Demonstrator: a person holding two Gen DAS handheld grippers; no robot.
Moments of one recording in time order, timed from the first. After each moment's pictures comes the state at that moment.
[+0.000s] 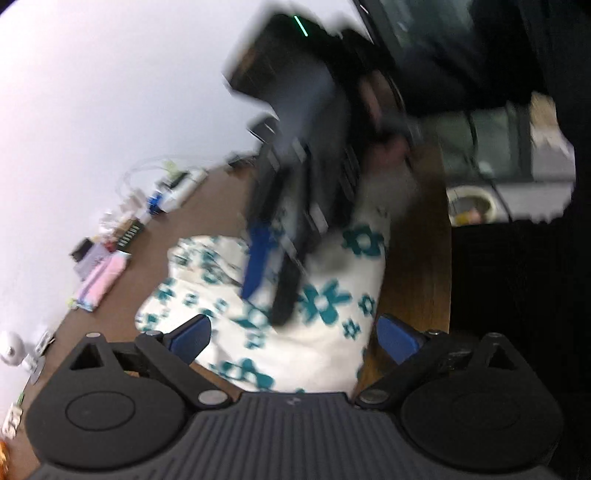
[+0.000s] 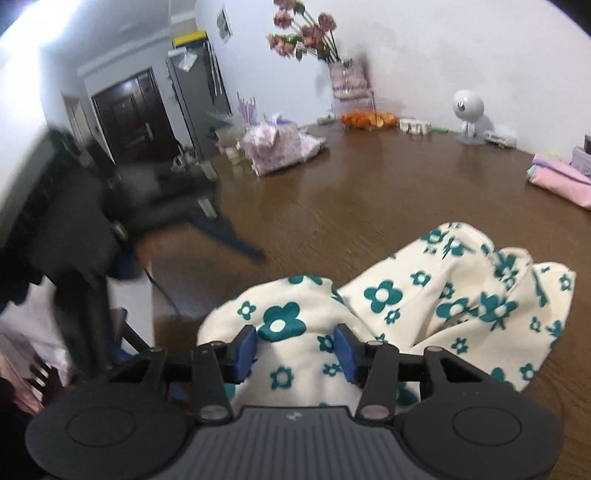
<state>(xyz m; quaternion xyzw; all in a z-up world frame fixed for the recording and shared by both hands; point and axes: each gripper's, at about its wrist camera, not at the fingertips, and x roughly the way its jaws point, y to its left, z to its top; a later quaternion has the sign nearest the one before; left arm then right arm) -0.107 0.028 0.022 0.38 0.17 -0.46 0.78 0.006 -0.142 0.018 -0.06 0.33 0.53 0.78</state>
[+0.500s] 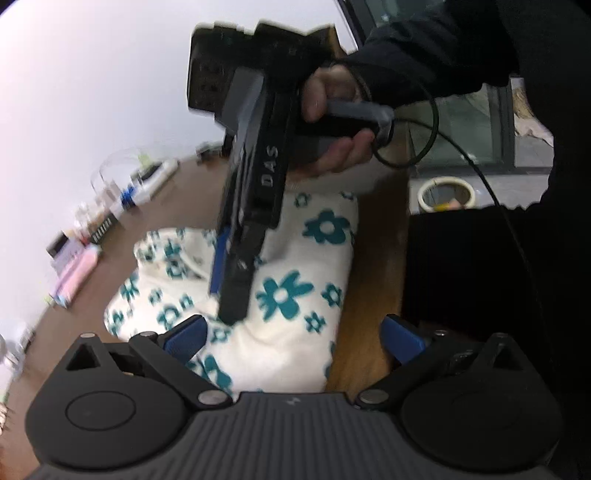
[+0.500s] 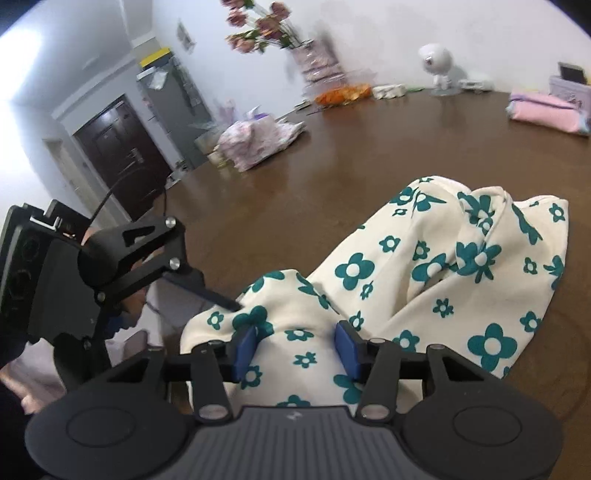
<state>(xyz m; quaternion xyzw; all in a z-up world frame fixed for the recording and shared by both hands) -0.145 0.020 0.009 0.37 0.17 -0.46 0.79 0.020 -0.147 -0.007 0.01 0.41 0.52 0.75</state>
